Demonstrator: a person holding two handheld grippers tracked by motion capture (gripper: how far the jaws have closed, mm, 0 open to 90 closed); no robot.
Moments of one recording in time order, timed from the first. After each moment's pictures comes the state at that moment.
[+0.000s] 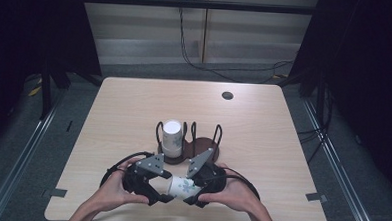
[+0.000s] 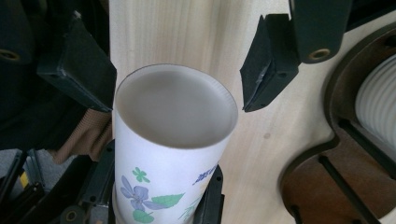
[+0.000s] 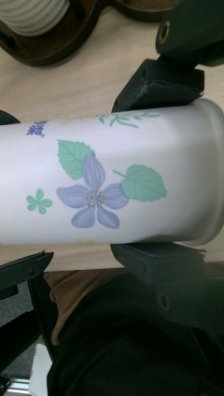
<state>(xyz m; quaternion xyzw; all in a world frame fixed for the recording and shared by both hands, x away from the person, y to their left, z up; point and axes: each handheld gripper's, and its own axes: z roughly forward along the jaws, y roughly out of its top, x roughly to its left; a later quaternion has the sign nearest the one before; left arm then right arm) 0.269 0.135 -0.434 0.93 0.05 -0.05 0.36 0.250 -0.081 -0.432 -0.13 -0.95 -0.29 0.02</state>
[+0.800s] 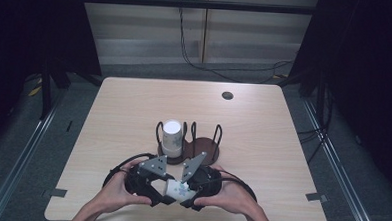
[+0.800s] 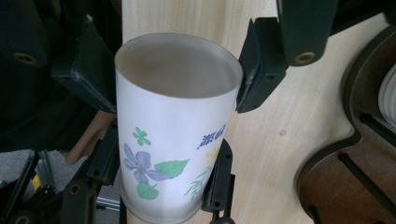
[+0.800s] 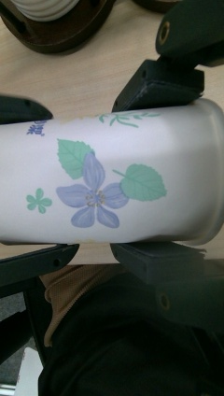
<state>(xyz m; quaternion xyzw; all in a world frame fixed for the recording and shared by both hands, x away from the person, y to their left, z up) 0.266 0.129 -0.432 0.93 0.05 -0.07 0.36 0.244 -0.069 -0.432 -0.11 -0.95 -0.28 0.01</state>
